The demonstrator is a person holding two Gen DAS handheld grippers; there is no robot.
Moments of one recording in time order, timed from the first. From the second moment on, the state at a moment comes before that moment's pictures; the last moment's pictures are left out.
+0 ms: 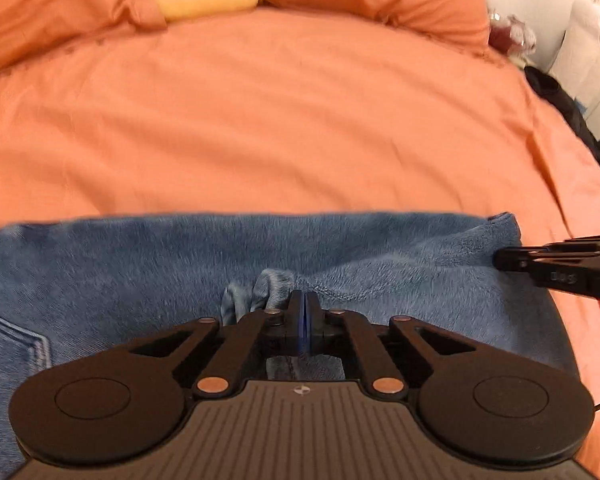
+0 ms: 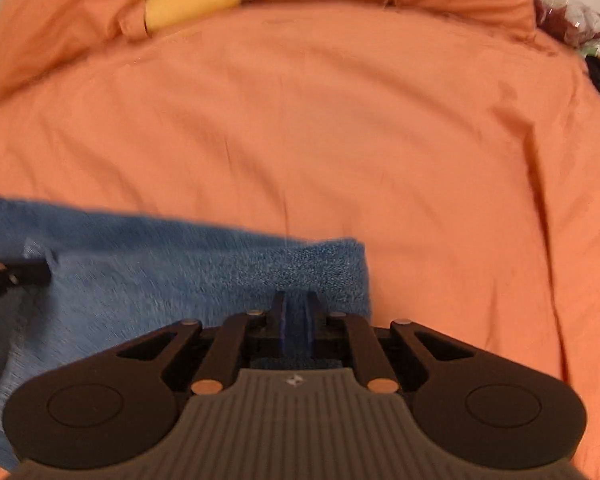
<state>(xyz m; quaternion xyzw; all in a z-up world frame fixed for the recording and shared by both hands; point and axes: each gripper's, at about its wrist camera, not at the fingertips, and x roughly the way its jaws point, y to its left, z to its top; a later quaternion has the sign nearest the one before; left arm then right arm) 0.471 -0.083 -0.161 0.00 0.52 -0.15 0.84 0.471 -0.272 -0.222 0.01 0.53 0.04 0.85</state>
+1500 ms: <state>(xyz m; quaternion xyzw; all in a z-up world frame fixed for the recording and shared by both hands) 0.361 0.108 -0.081 -0.02 0.49 -0.06 0.87 0.334 -0.173 -0.144 -0.14 0.50 0.21 0.83</state>
